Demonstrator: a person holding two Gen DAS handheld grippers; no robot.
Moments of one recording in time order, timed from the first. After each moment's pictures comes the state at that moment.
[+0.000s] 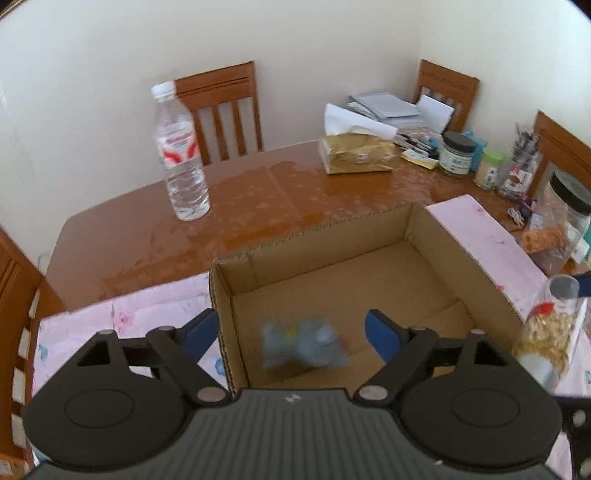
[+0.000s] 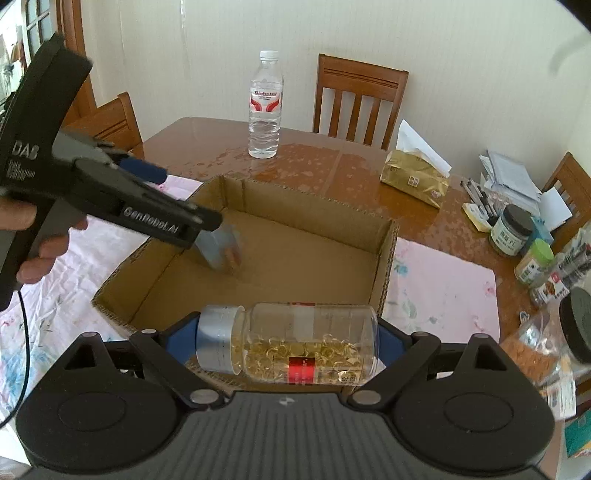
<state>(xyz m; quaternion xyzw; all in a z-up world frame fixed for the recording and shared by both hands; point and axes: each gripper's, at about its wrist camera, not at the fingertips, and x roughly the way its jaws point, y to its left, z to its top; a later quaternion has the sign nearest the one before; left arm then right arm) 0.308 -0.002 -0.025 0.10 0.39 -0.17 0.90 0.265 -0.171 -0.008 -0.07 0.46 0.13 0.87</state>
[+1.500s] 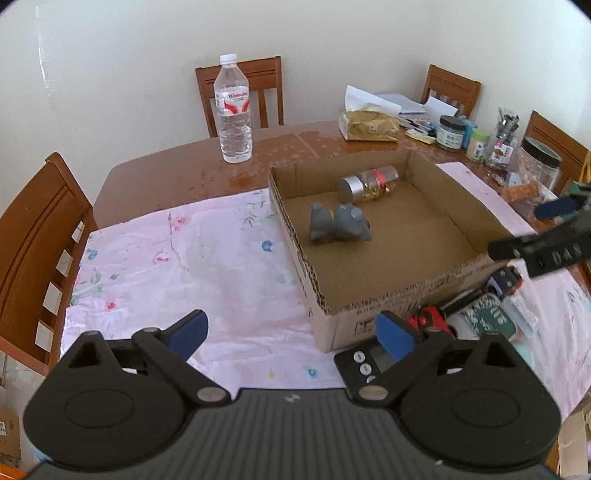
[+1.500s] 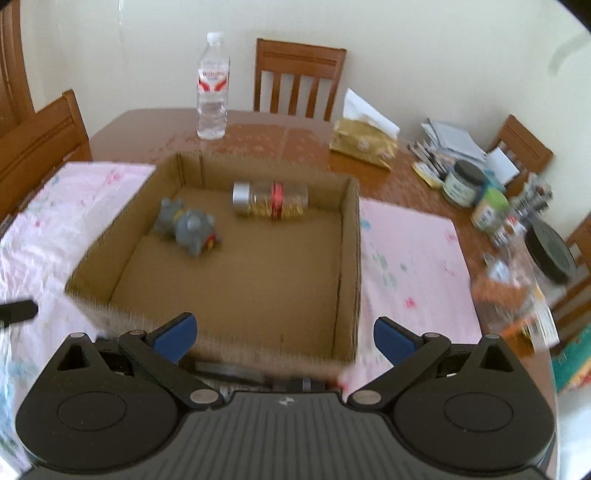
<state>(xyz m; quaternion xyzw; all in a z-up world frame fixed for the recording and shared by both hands) 0.181 0.090 -0.034 0.09 0.39 -0.16 0.90 0.215 -0.150 -0.028 -0.06 0.49 0.00 0.87</state>
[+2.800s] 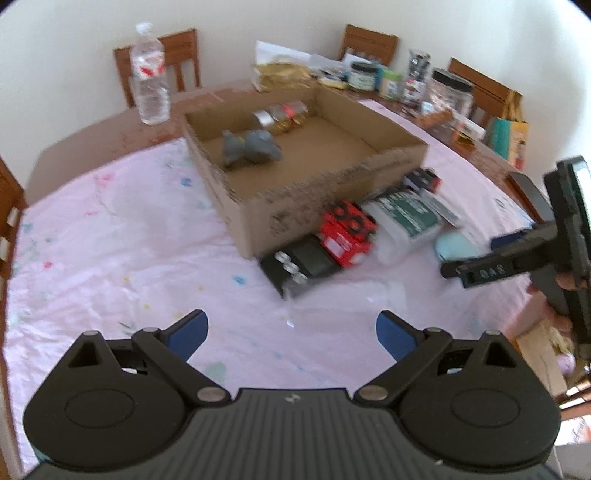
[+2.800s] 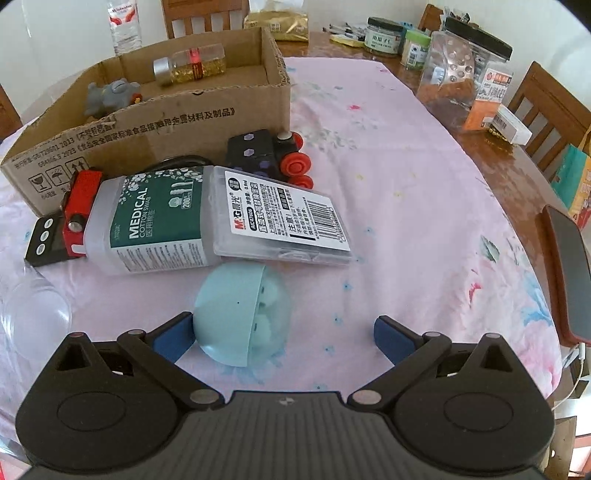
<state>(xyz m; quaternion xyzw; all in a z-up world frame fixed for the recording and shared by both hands) 0.123 0.093 -0.066 0.11 0.43 -0.29 0.85 0.112 -0.172 -0.122 0.04 0.54 -0.11 0.83</state>
